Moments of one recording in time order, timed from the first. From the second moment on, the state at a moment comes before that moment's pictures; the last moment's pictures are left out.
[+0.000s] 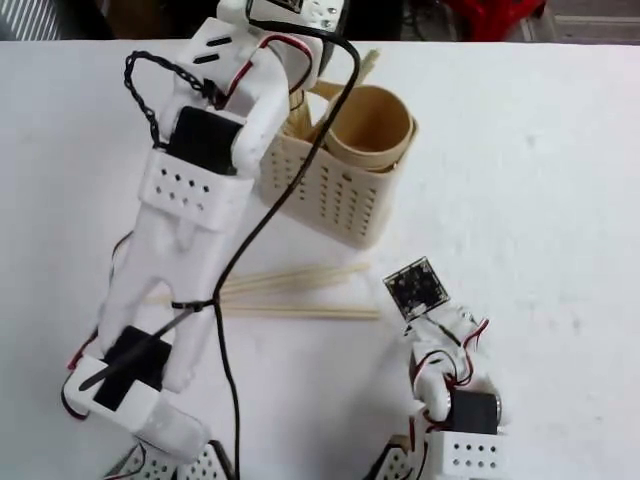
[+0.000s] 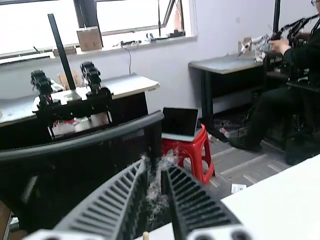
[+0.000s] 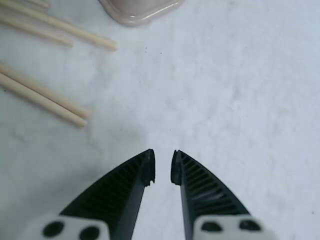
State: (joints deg) left arm 17.9 4.8 -32.3 39.0 -6.3; right arm 0.7 -102.3 96.4 62.7 36.2
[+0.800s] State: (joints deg) left arm 7.6 -13.0 11.1 80.4 -18.9; right arm 0.7 -102.3 96.4 62.7 36.2
